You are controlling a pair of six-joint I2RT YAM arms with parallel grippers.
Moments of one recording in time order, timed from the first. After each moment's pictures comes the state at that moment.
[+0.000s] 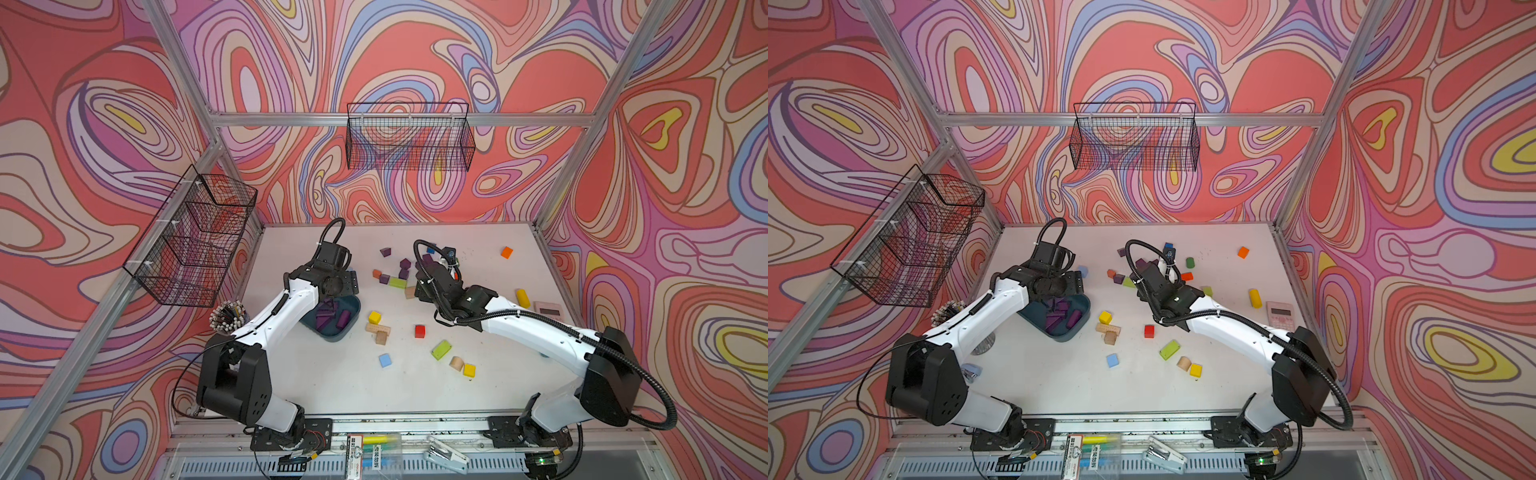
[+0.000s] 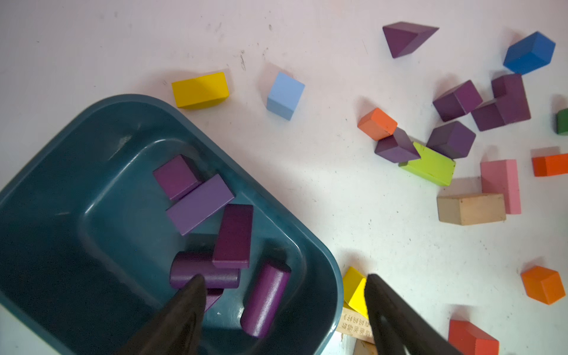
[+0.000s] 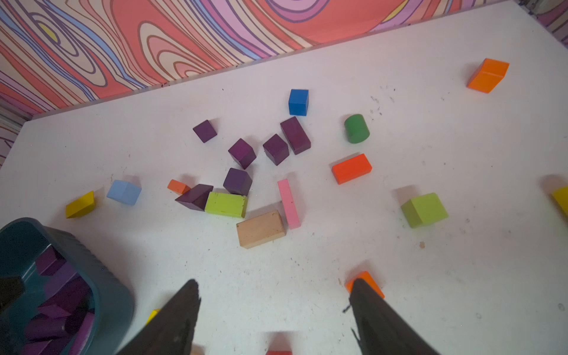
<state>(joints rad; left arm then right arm) -0.32 1.51 1.15 -0.66 -0.08 -0.45 0.79 1.49 1.14 -0.42 0.58 0.69</state>
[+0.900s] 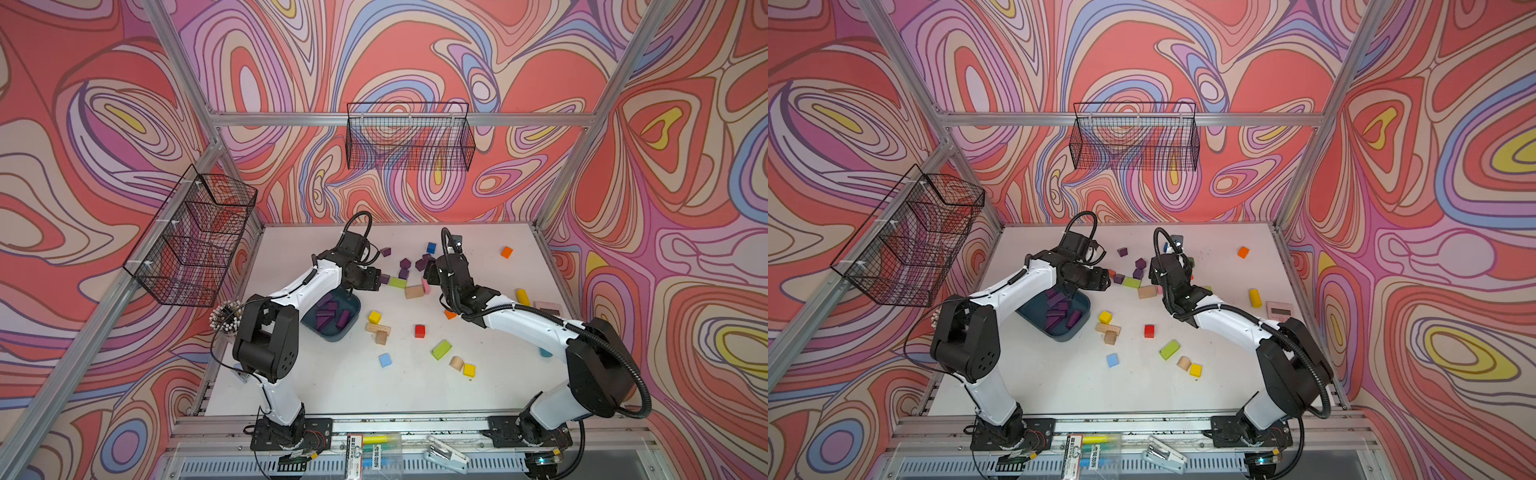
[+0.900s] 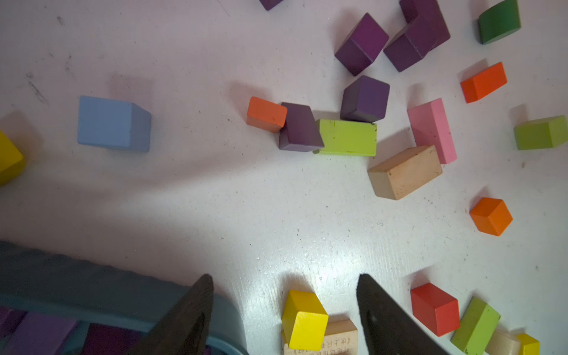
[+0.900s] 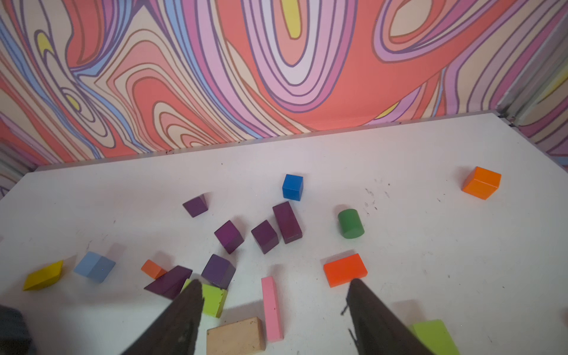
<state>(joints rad) -0.39 1.80 1.39 -0.65 0.14 -0.26 0.64 1.56 1.01 0.09 0.52 0.36</state>
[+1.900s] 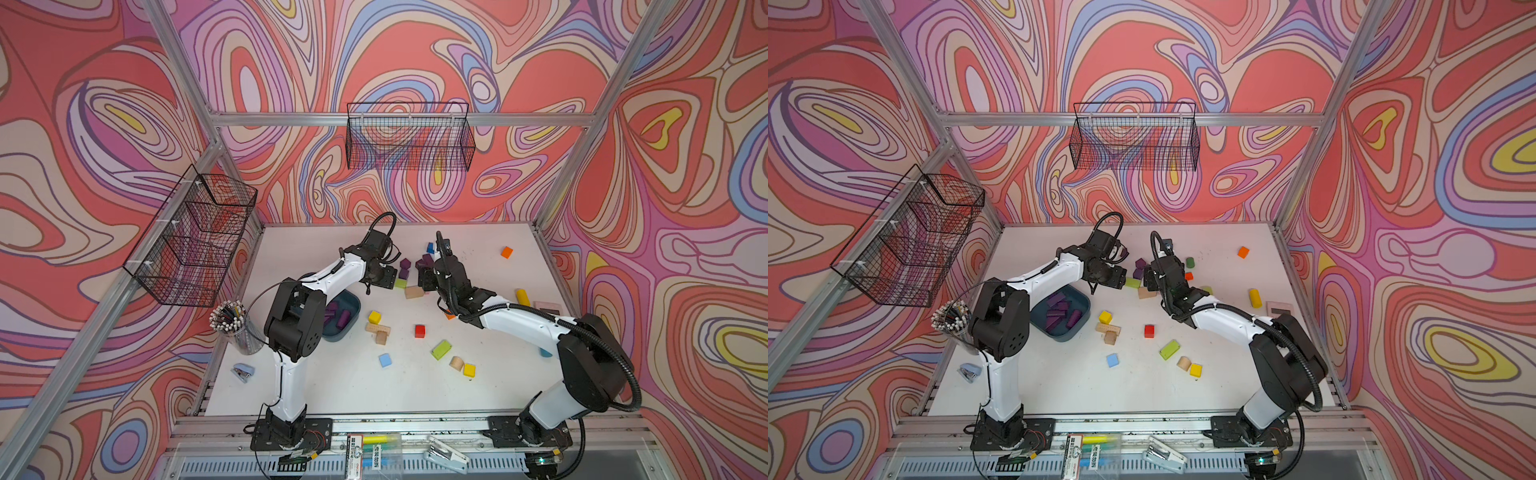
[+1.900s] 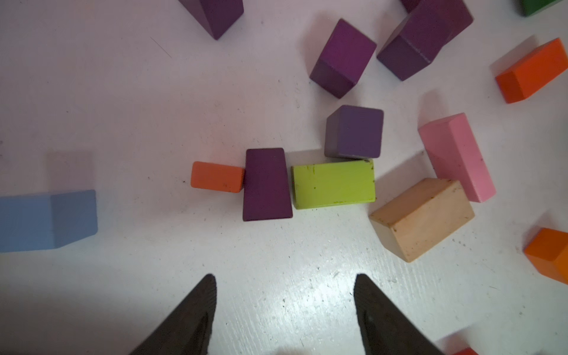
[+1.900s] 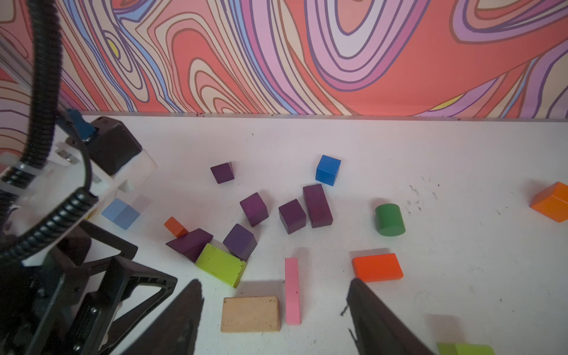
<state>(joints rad) -0.48 2.03 1.58 -0.65 0.03 -0.19 0.63 1.59 0.99 0.14 0.38 0.29</state>
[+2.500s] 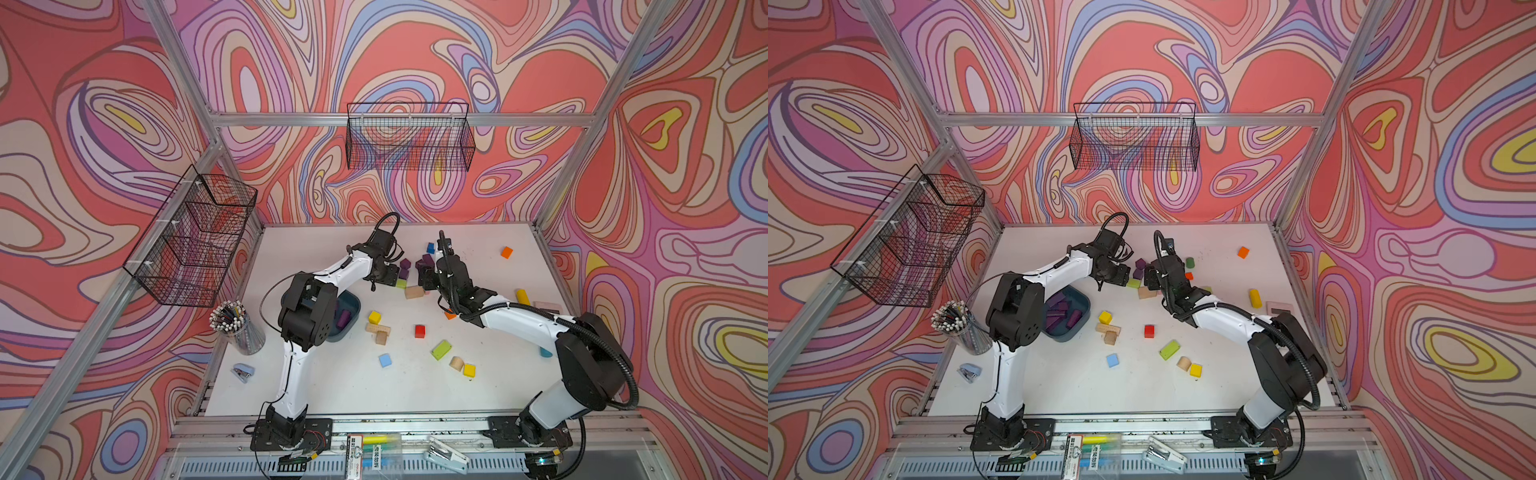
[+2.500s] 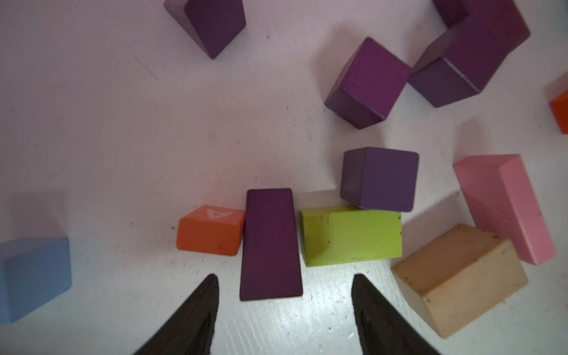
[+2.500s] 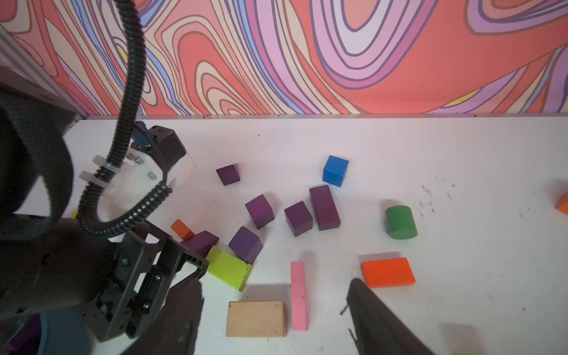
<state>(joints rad) -0.48 2.17 1.71 -0.65 0.01 -0.19 0.61 1.60 0.99 0.17 0.33 0.30</state>
